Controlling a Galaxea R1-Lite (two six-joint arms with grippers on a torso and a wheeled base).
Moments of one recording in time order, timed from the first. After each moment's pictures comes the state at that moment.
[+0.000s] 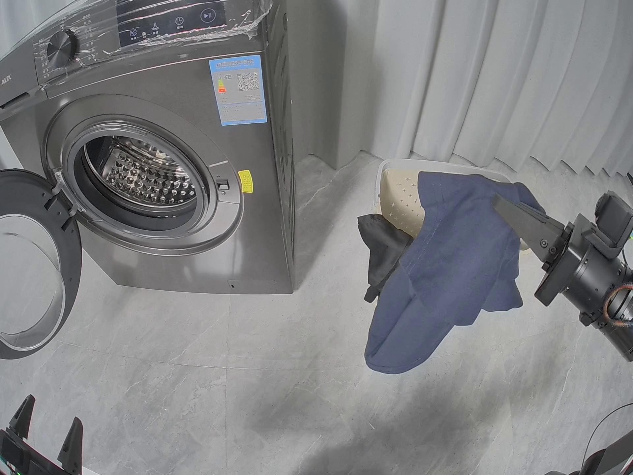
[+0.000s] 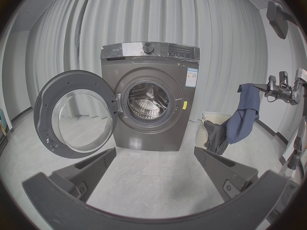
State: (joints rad) left arm 0.00 0.02 -0.02 0.00 0.01 -0.06; right arm 0.65 1.31 -0.44 -1.12 0.02 0.12
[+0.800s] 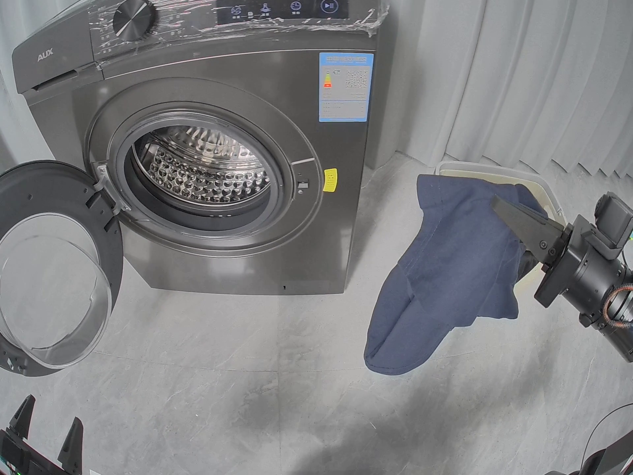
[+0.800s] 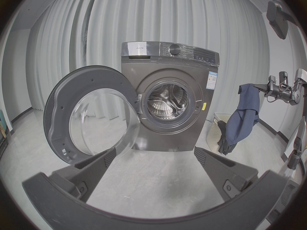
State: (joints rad) left arm 0.00 0.02 -0.02 0.00 0.02 -0.06; right arm 0.66 1.31 -0.44 -1.12 0.02 0.12
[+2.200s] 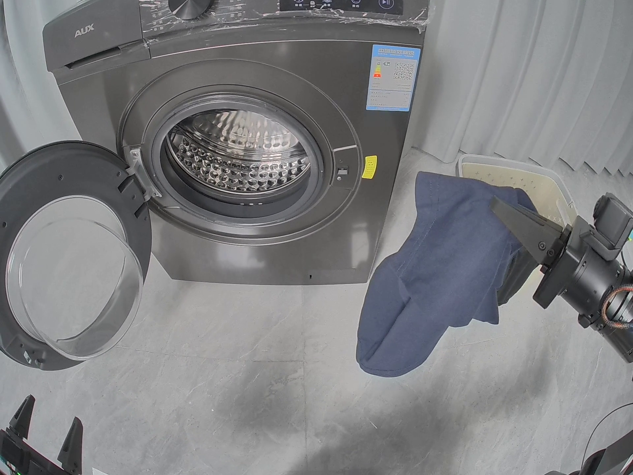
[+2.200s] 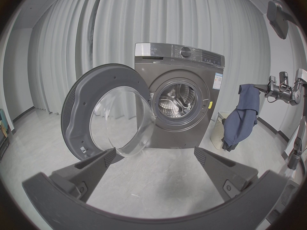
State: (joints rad) left arm 0.00 0.02 -0.02 0.00 0.02 -0.06; right arm 0.66 1.32 -0.44 -1.12 0.01 0.12
